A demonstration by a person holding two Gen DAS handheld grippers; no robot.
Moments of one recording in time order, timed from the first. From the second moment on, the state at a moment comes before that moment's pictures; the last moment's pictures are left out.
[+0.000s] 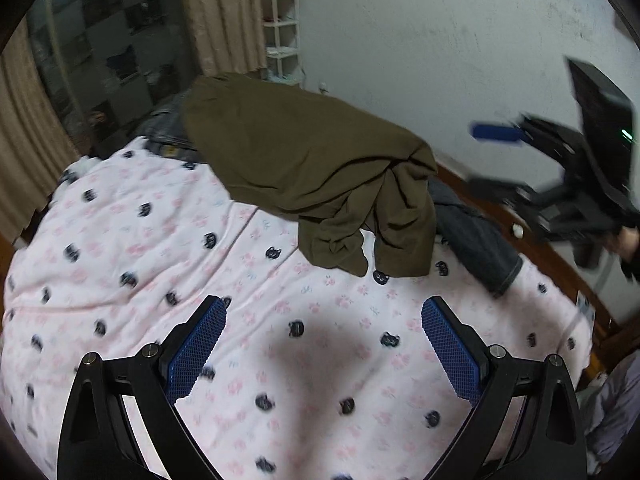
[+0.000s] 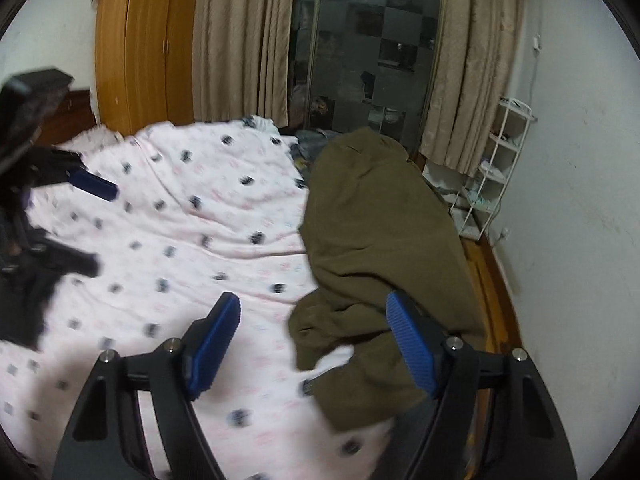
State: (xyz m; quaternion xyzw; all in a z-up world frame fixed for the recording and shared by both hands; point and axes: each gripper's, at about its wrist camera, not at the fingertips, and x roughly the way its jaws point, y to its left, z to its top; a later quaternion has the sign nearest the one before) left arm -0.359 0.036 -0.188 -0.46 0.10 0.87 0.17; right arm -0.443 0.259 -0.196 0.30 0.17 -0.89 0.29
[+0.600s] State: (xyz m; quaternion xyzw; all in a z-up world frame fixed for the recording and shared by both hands) left arm -0.409 -0.014 -0.292 -0.50 -0.03 0.85 0.16; right arm -0.575 0.188 -0.387 0.28 0.39 -0.83 0.29
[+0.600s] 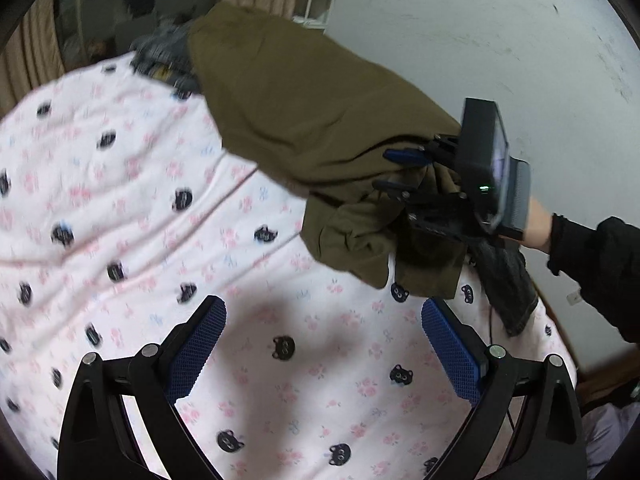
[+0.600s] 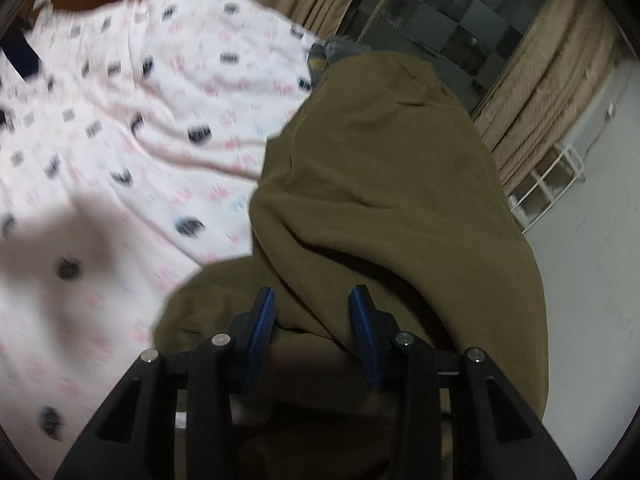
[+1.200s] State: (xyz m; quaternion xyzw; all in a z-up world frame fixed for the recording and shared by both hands) left arm -0.432 -0.021 -0.290 -0.47 -0.04 0.86 0.21; right arm -0.559 0.230 -0.277 0.29 0.29 -0.84 0.35
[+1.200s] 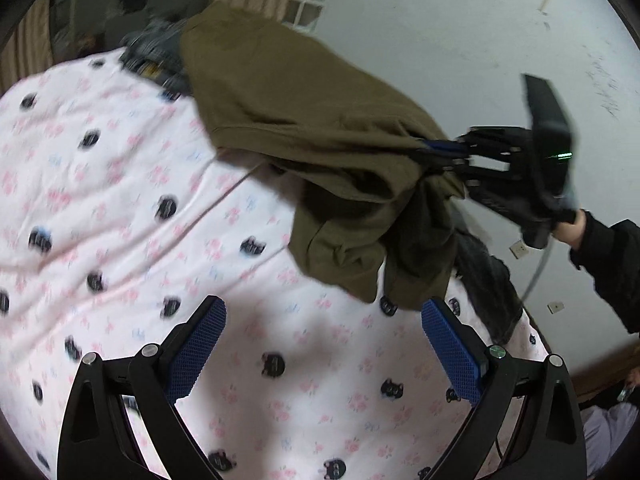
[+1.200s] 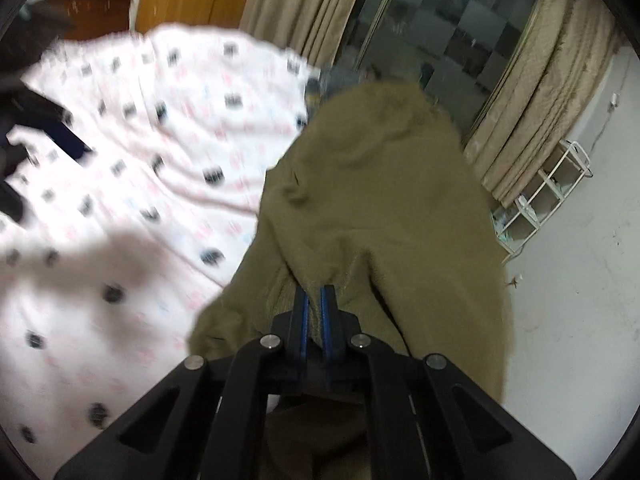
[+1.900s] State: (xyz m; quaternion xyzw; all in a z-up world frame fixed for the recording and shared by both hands) left arm -0.518 0.078 -0.293 -0.45 0.02 0.82 0.35; right arm -0.437 0.367 -0.181 0.30 0.19 -0.86 0.37
